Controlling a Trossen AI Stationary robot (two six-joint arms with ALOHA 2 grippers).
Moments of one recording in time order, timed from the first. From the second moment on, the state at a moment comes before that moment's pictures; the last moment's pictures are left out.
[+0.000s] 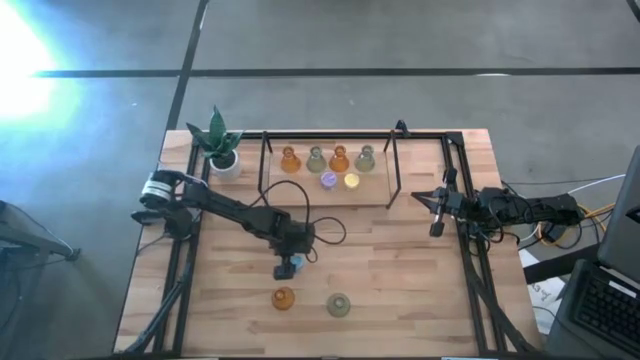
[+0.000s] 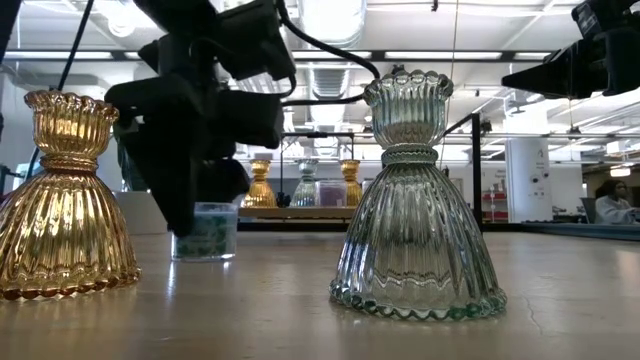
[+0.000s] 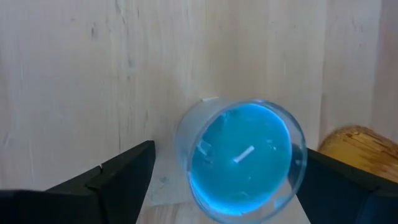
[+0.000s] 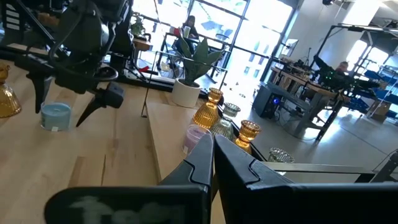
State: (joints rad) left arm -0.15 1.76 1.04 -0.50 0.23 -0.19; right arm 0.12 0.05 0.15 -0.15 0.41 -0.26
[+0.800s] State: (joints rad) left arm -0.15 1.78 1.04 -0.47 0.14 -0.20; right arm 0.12 0.05 0.15 -0.15 0.41 -0.26
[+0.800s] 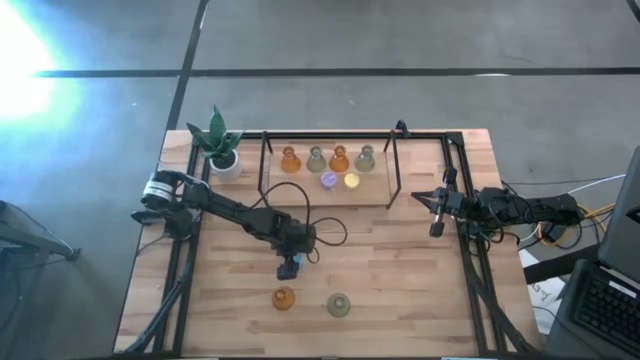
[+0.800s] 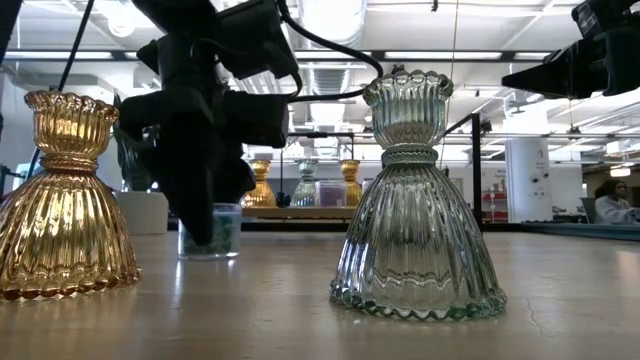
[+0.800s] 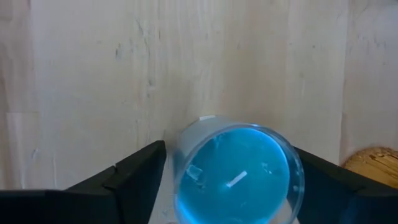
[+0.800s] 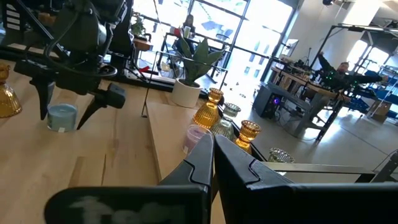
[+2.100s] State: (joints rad) left arm 0.19 1.75 1.38 -0.80 0.07 -0.21; right arm 0.12 0.05 0.15 -0.15 0.41 -0.26
